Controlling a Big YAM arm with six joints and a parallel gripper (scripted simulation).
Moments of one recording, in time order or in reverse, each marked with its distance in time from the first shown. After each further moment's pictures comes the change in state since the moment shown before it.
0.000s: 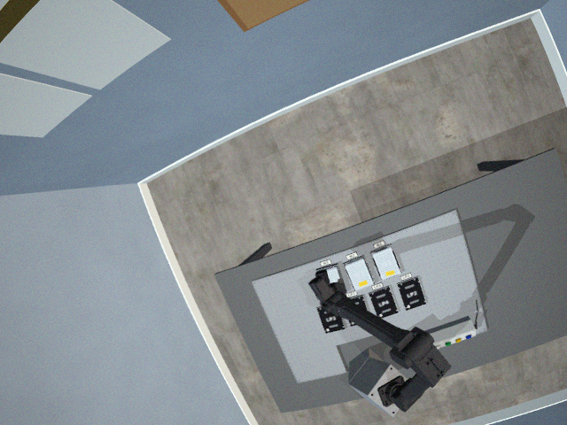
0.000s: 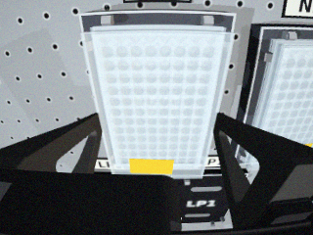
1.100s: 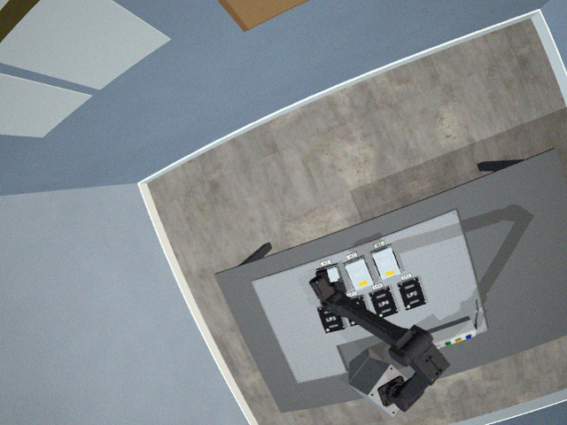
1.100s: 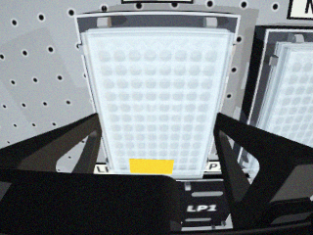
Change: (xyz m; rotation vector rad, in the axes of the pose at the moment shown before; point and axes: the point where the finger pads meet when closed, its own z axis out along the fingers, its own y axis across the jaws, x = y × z) arm 0.000 0.000 0.008 0.000 0.000 0.000
